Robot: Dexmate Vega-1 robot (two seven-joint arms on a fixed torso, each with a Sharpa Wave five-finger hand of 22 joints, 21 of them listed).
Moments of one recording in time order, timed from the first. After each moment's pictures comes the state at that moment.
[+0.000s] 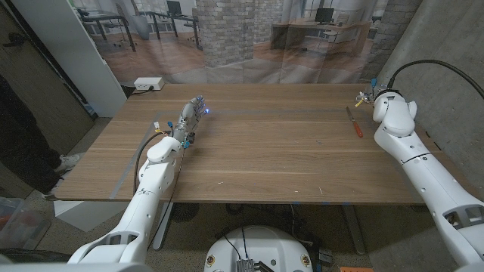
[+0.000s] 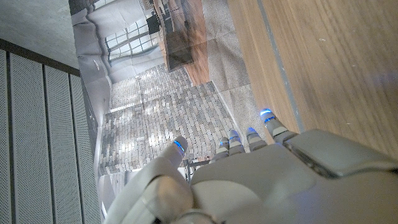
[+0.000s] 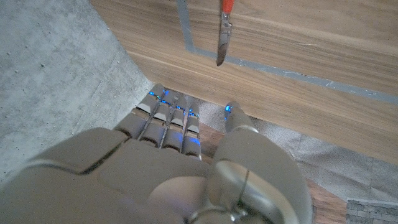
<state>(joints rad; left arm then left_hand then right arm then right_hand) 0.86 0.16 -0.06 -1.25 -0.23 -0.15 -0.31 0.07 0.09 0.58 0.16 0.23 -0.11 0.06 0.19 0.17 -0.10 0.01 0.21 0.18 -0.14 0.05 0.19 0.18 -0.15 0.06 0.55 0.18 -0.77 -0.56 -0.19 -1.64 -1.16 -0.54 0.51 0.52 0.12 0.36 -0.13 0.18 0.35 0.03 0.23 0.19 0.37 0.03 0.23 0.19 0.36 -0.04 0.31 0.23 0.37 -0.03 0.25 0.18</state>
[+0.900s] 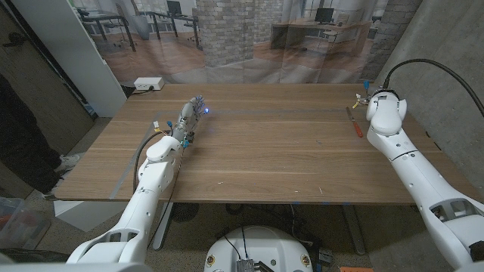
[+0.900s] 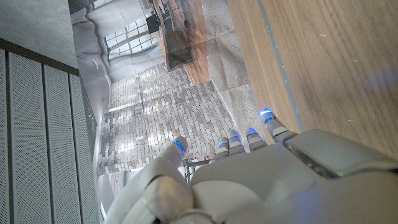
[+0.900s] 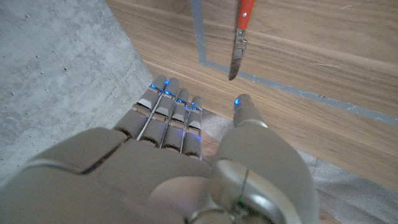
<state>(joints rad) 0.84 0.16 -0.06 -1.23 -0.23 -0.15 -0.32 0.07 0.10 0.58 0.16 0.23 -0.11 0.06 0.19 0.17 -0.10 0.01 0.21 0.18 -0.14 0.05 0.19 0.18 -0.15 0.06 0.54 0.18 -0.72 -0.51 -0.22 -1.56 -1.33 -0.57 0.60 0.60 0.05 0.30 -0.17 0.20 0.47 0.04 0.26 0.20 0.50 0.05 0.25 0.20 0.49 -0.05 0.41 0.30 0.46 -0.02 0.28 0.19</state>
